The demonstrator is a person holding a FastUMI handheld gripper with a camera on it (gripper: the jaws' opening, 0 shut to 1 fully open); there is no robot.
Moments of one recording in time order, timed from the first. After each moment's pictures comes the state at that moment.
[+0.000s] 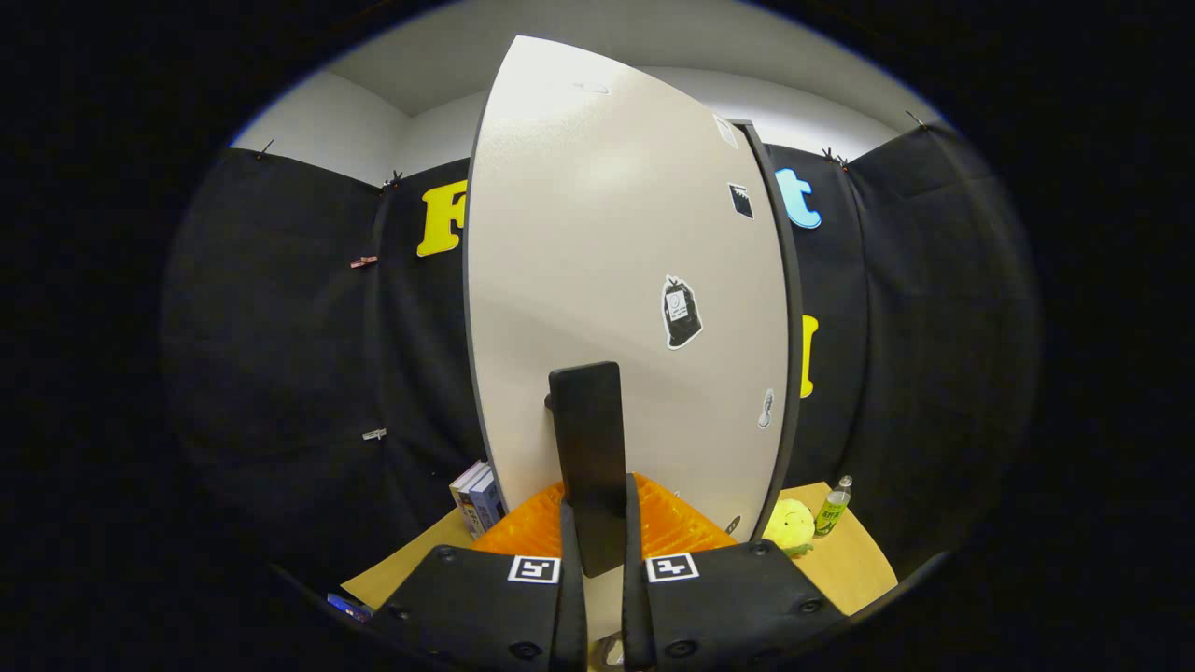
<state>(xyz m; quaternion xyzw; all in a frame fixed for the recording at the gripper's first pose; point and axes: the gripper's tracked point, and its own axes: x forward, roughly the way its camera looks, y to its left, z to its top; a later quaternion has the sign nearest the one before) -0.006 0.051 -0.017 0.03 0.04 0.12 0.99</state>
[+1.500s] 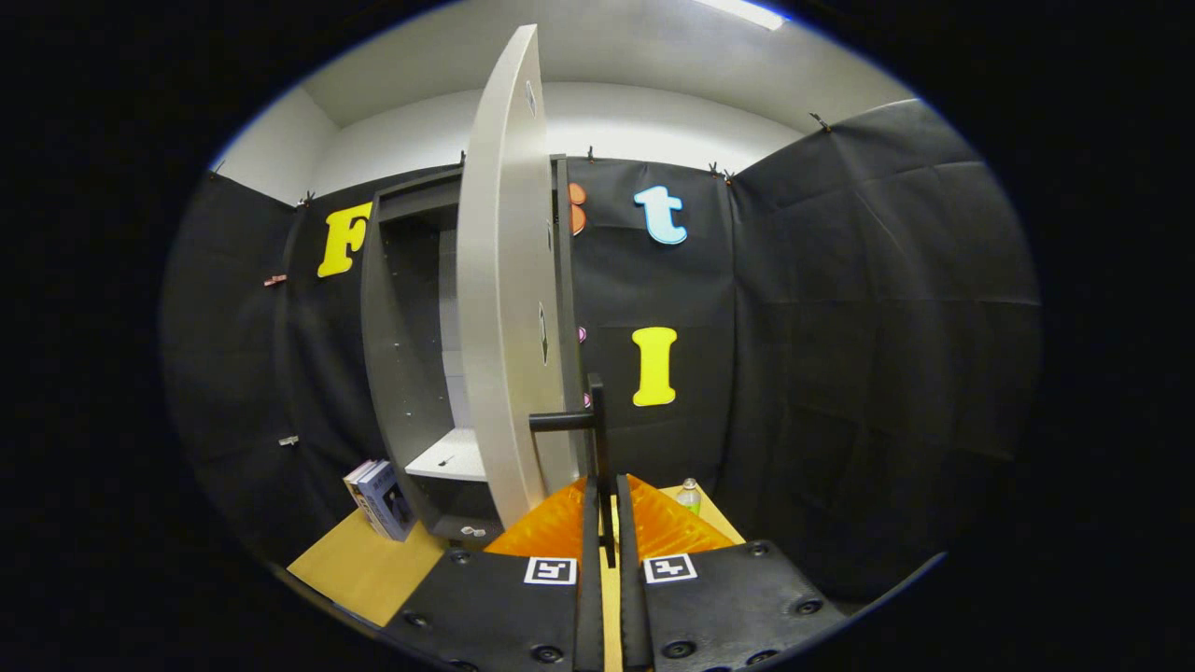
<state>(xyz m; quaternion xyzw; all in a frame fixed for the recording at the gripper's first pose) -0.056 -0.150 0.001 0.04 0.03 -0.02 1.00</state>
